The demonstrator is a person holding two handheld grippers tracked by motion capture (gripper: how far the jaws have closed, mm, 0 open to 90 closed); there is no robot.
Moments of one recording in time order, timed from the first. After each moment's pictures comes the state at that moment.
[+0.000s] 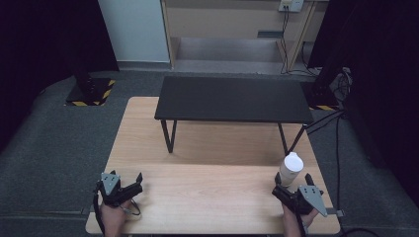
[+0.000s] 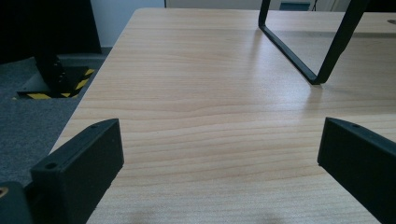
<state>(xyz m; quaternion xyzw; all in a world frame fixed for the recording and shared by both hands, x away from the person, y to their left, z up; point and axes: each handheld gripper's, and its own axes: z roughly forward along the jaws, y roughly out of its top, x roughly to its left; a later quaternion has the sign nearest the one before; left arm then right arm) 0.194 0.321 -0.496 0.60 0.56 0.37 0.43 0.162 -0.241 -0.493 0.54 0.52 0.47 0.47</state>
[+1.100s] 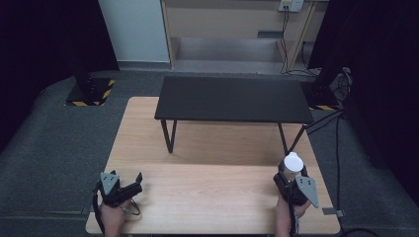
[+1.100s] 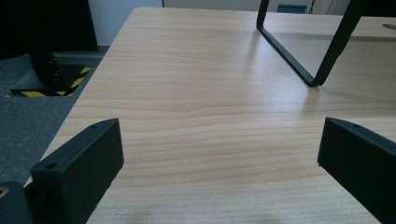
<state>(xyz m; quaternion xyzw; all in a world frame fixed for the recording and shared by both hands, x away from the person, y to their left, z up) 0.194 0.325 -0.496 0.60 0.57 0.36 0.44 0.184 -0.208 -0.489 0.58 0.46 0.45 0.50</state>
